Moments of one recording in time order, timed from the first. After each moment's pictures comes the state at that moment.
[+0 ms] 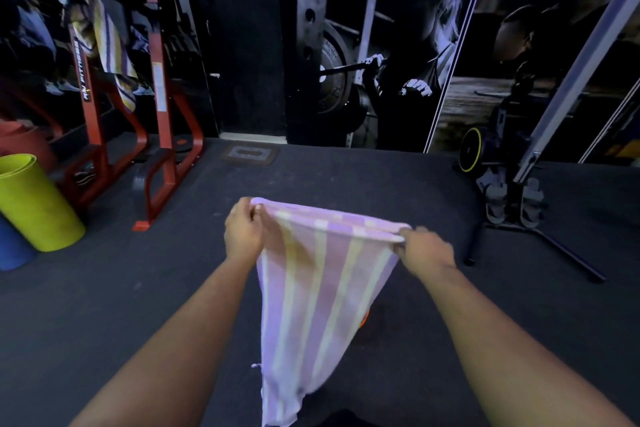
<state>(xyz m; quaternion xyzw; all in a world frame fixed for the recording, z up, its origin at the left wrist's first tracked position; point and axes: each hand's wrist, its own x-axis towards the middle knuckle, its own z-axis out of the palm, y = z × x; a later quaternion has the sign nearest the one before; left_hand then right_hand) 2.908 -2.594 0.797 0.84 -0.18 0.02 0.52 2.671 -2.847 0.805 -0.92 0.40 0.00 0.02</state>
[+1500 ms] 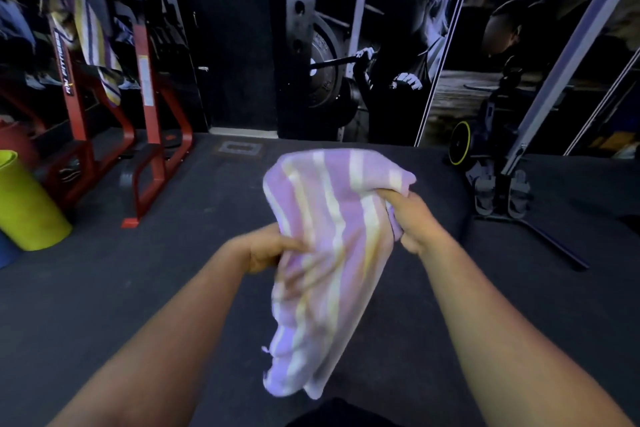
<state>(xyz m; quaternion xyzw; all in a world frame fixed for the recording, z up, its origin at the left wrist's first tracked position) 2.852 -2.605 0.827 0.61 -0.27 -0.50 0.55 2.678 -2.813 0.880 -0.59 0.31 -0.23 0.71</state>
